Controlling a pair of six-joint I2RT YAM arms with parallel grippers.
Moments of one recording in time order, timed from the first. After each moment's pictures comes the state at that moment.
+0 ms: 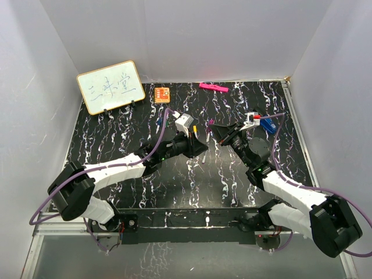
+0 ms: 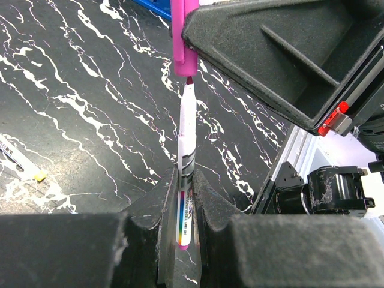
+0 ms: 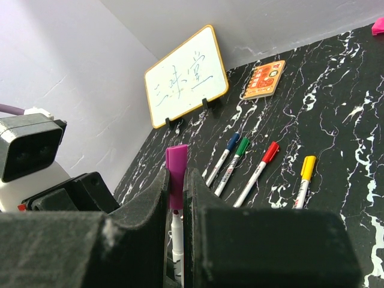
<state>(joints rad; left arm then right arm) -0.87 1.43 0.79 0.40 0.20 -0.54 0.51 1.03 0.41 0.75 -0.02 0.71</state>
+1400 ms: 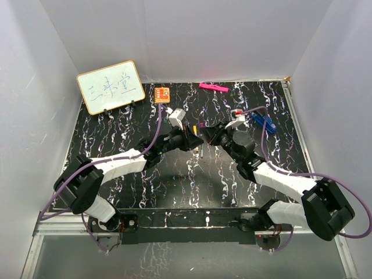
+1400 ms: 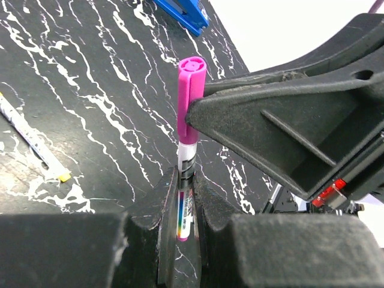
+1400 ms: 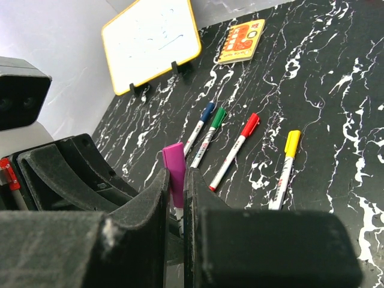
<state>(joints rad) -0.76 1.51 0.79 0.47 0.23 -0.66 0.60 1.18 0.51 0.62 0.03 0.64</state>
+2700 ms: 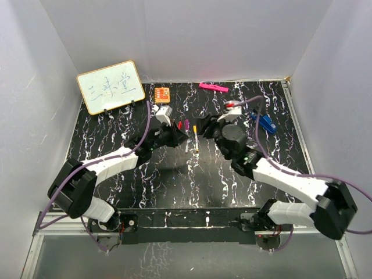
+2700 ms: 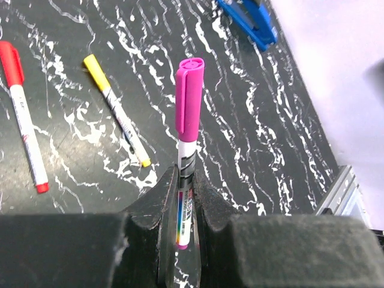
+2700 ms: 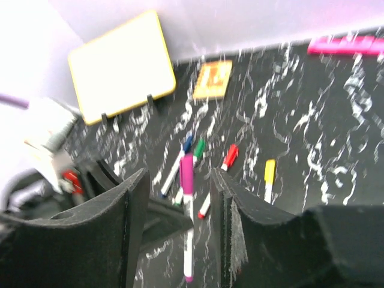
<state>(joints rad) -0.63 1.45 0.77 0.34 0.19 -0.60 0.79 1.22 0.78 0.33 0.40 0.49</state>
